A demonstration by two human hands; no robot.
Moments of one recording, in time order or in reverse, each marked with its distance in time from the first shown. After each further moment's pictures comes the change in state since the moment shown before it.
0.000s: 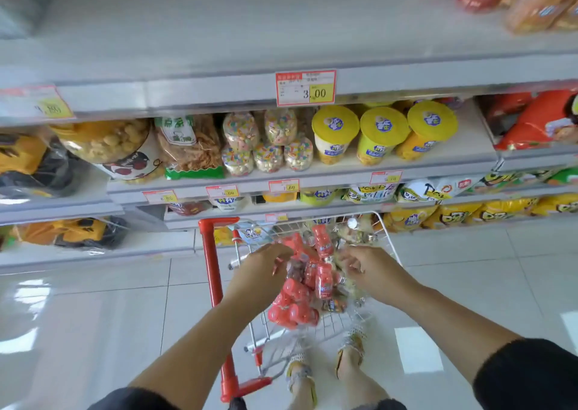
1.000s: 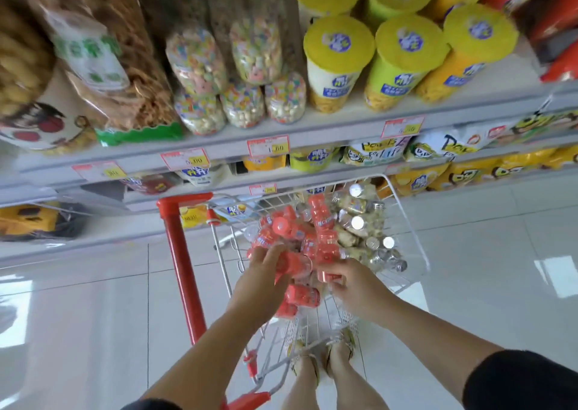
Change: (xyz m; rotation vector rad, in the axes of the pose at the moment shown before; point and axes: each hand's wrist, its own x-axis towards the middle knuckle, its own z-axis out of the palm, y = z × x) left_hand 0.030 -0.075 0.094 0.063 -0.115 -0.047; right_hand 0.027 0.048 0.121 0.343 -0.090 0.143
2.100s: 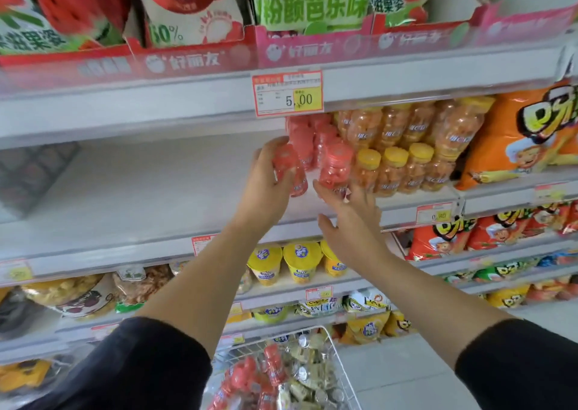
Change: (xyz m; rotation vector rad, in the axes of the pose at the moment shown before) left_hand 0.054 0.381 -0.267 -0.420 0.646 0.611; right_hand -0.101 -0.246 -0.325 -0.432 0.904 -0.444
